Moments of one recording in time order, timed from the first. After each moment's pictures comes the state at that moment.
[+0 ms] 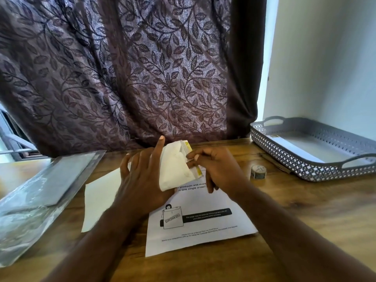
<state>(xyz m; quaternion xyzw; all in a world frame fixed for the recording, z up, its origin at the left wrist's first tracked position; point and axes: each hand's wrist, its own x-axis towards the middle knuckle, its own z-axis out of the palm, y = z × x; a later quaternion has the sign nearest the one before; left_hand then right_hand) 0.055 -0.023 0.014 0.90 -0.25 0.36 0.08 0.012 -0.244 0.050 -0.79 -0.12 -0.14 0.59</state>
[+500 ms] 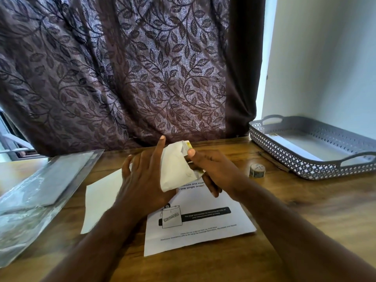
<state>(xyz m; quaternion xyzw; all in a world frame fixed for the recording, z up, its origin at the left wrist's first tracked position) 0.052 -0.028 0.012 0.90 -0.26 0.33 0.10 0.001 -0.245 0.057 -0.80 -0.17 -0.04 0.57</state>
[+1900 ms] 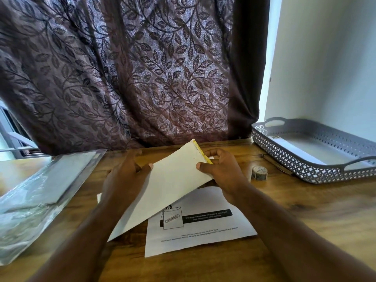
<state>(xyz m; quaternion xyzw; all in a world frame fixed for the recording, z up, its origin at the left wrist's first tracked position) 0.061 -0.002 0.029 0.92 -0.05 0.24 0.30 0.033 -0.247 0.031 -0.70 0.03 -0.09 0.71</state>
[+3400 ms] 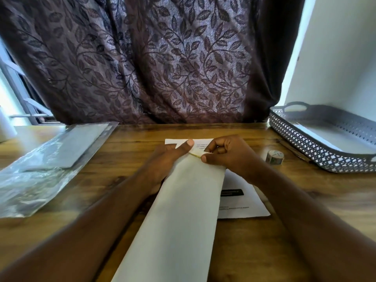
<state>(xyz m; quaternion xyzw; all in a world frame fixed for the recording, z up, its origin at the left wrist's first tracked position) 0.035 -0.049 0.029 0.73 -0.10 -0.13 0.67 0.029 -0.260 0.034 -0.83 -0.13 -0.05 0.53</state>
